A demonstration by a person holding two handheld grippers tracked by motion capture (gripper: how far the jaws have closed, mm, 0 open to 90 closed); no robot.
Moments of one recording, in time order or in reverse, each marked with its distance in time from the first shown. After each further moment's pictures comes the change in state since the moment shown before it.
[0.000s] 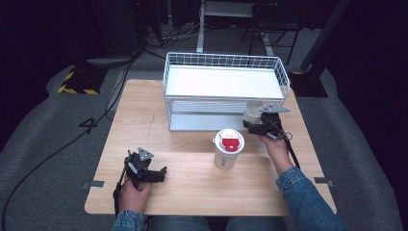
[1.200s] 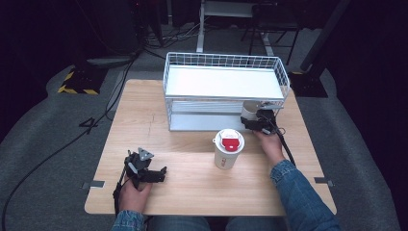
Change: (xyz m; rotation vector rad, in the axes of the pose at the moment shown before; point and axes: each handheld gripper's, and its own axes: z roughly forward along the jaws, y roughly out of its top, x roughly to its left) left arm 0.000 0.000 0.000 -0.001 0.001 -0.001; right arm -0.016 -0.007 0.041 0.011 -0.040 0.053
